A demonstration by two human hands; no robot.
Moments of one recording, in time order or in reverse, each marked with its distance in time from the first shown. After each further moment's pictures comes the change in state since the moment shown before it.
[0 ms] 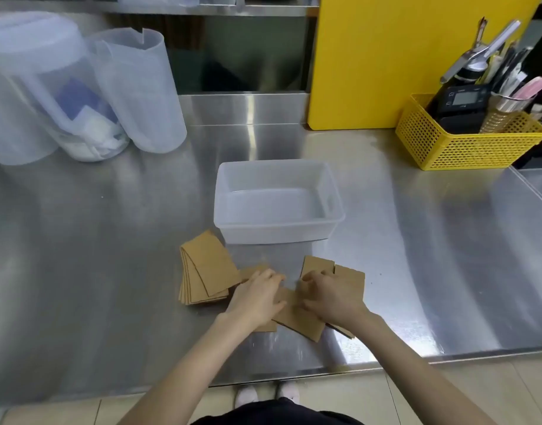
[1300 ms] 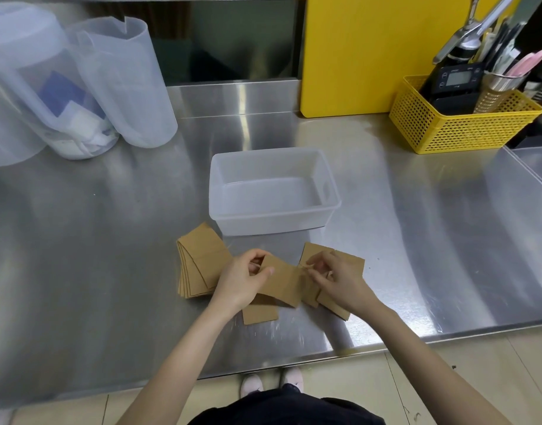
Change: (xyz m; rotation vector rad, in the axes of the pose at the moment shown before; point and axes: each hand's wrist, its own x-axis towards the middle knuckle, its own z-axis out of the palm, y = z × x) left_hand -0.021 -0.002 -0.029 -0.696 0.253 -0.147; right_hand -0.012 0.013 -0.005 0.362 0.264 -0.159
